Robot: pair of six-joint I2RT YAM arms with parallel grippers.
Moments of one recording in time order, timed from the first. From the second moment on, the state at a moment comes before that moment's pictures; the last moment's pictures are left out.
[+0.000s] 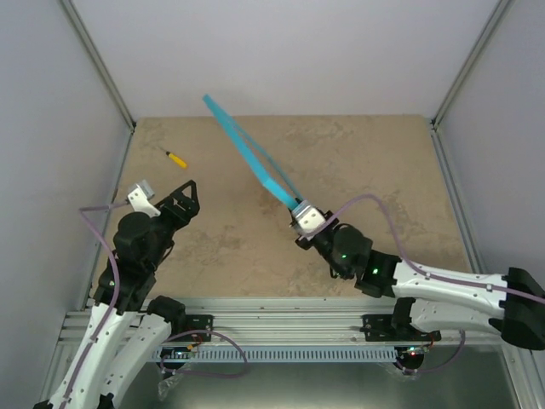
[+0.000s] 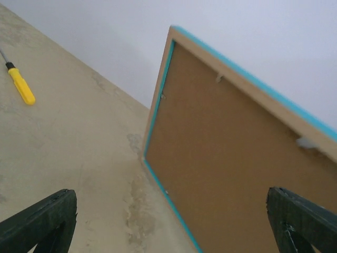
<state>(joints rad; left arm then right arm) -0.35 0.49 0.72 -0.40 -0.16 -0.78 1.21 1.07 0.62 0.40 0.60 -0.42</state>
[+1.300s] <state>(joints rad) -0.35 0.89 0.25 0.15 0.14 -1.10 0.85 1.16 0.31 0.63 0.33 1.20</state>
